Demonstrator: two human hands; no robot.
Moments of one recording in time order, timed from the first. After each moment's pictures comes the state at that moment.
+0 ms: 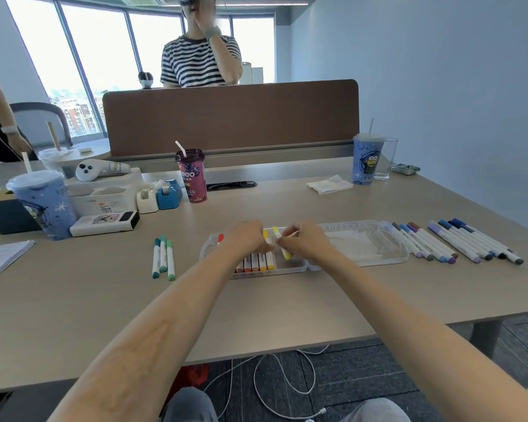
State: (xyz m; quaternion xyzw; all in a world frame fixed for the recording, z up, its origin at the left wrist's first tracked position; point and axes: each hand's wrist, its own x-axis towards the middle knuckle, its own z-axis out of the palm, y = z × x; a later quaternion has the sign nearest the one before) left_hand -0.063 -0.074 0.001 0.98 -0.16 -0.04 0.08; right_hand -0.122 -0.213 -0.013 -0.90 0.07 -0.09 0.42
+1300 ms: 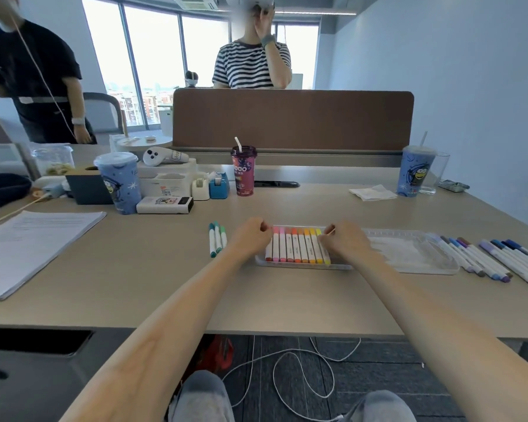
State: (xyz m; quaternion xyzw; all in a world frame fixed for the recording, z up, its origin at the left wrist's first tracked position) left_hand -0.097 0.032 -0.007 0.92 -0.11 0.05 0.37; right_hand -0.121 -0.178 -0.004 -0.96 0.11 -0.10 0.24
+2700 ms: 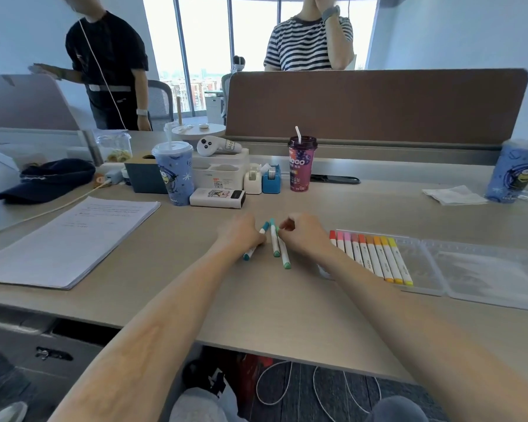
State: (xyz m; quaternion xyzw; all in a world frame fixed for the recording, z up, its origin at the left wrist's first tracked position) left_hand -0.055 0.155 -0.004 0.99 0.05 0.02 0.14; right_hand -0.057 0.003 -0.010 -0.94 -0.11 -0.06 0.31
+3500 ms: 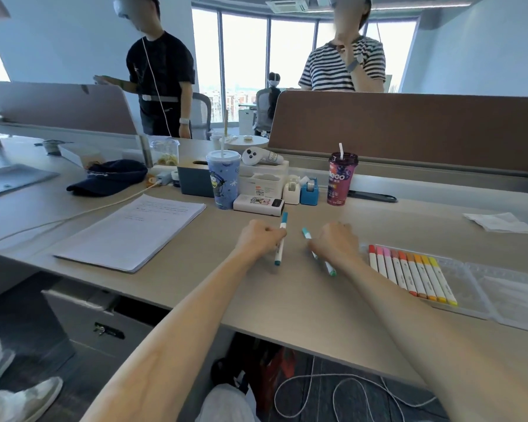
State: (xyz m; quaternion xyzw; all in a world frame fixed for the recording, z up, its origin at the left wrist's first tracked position) left_hand -0.097 0.205 0.005 0.88 0.10 0.04 0.46; right_hand -0.059 0.041 -0.005 -0.98 0.01 -0.08 0.16
